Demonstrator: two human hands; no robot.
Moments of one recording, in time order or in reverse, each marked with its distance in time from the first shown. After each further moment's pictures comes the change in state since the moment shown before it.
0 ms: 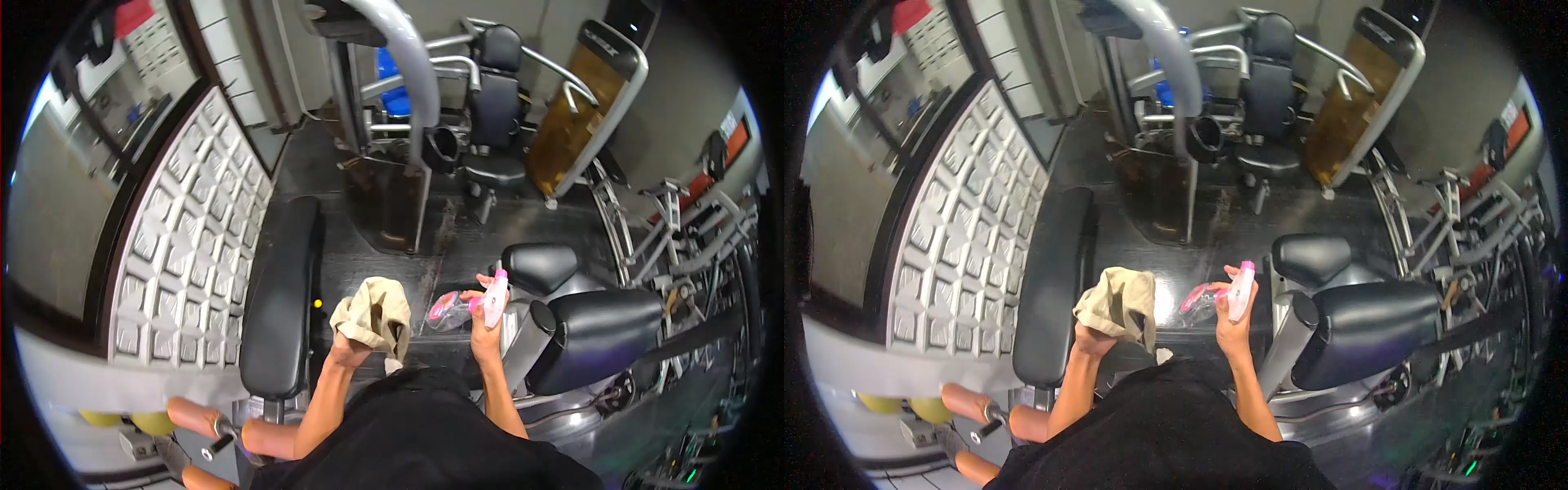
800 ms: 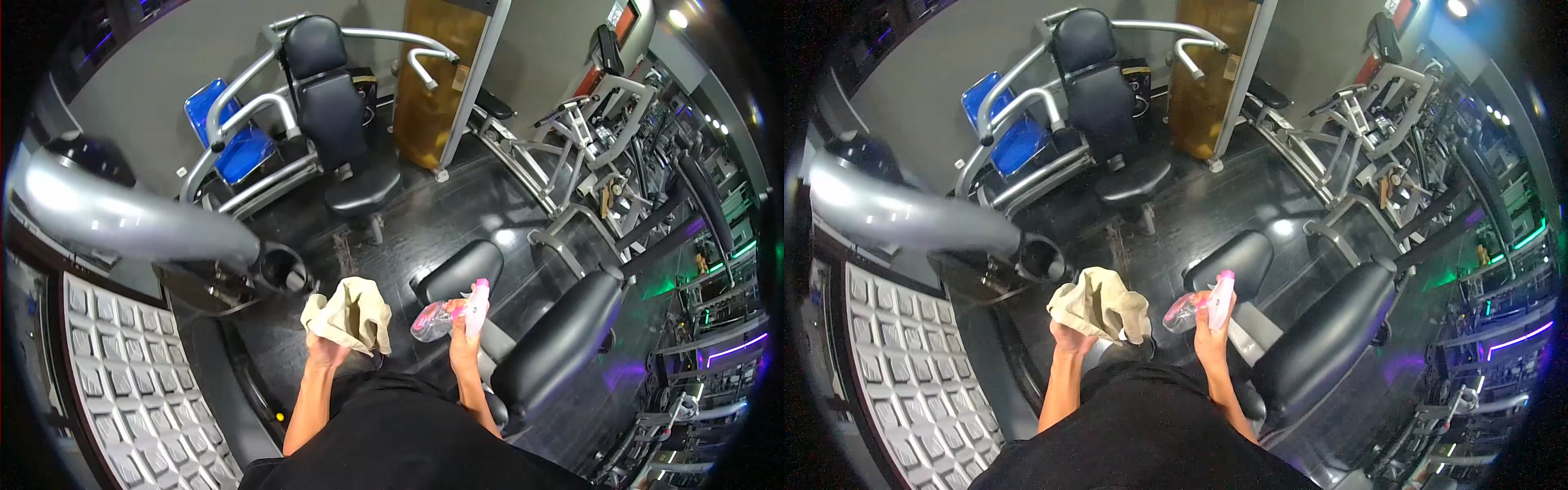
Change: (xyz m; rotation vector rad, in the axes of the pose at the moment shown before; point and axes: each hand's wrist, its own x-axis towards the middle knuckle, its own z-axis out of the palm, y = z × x) left_hand 0.372 -0.116 0.088 -0.210 -0.358 -0.348; right_hand 0.206 0.075 -0.119 -0.145 0.606 -0.044
